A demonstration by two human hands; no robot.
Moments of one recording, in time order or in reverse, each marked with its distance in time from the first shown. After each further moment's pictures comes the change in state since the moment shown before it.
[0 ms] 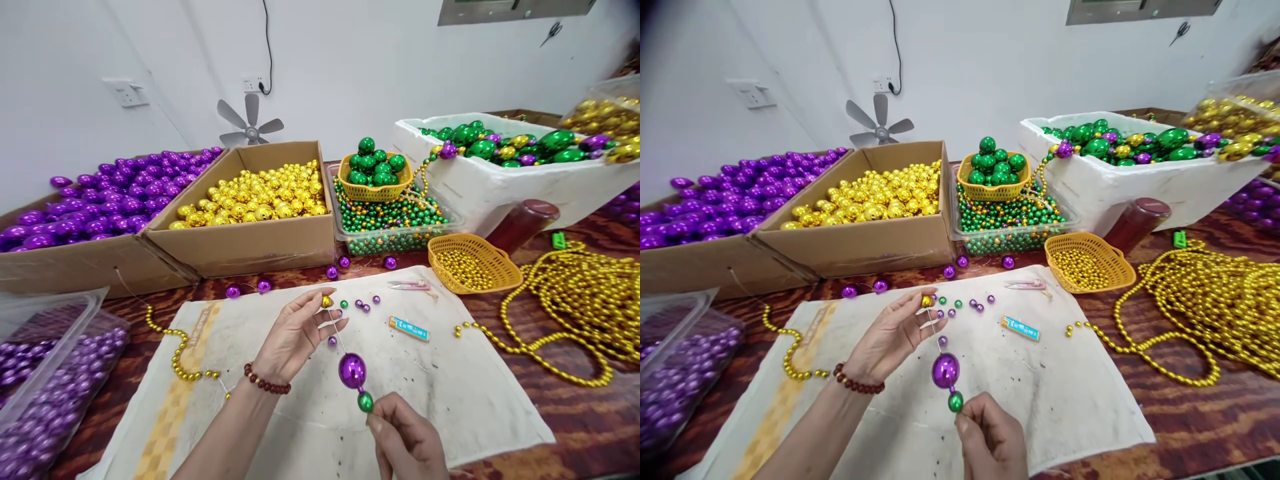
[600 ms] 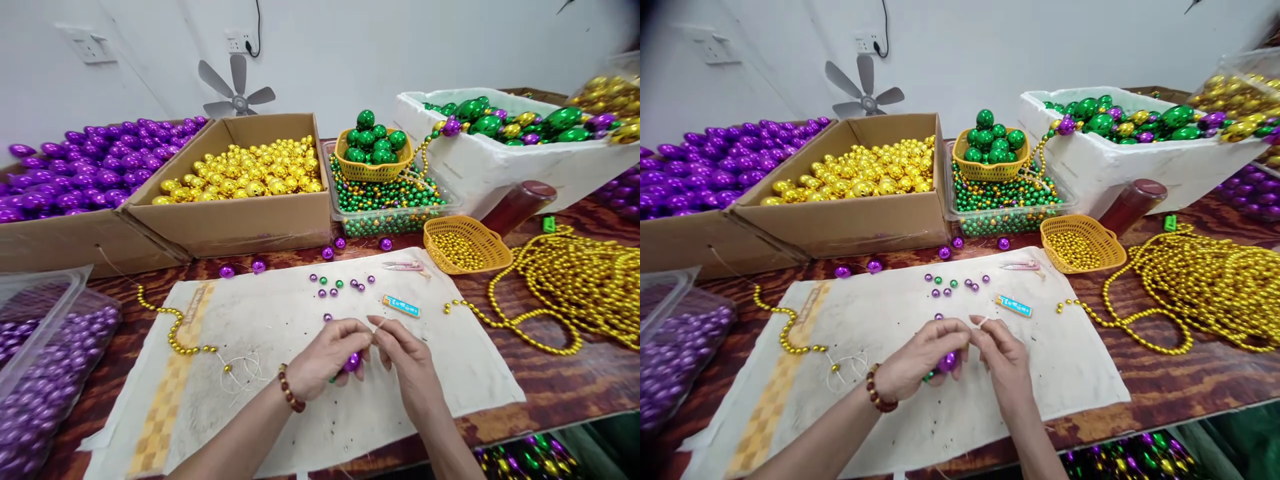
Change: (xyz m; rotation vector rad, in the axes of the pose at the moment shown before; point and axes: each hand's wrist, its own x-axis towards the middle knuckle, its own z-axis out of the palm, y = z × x) left_hand -0.021 -0.060 0.015 0.492 -0.165 -0.325; right_hand 0.046 -0.026 -0.023 -0.023 0.024 -0.180
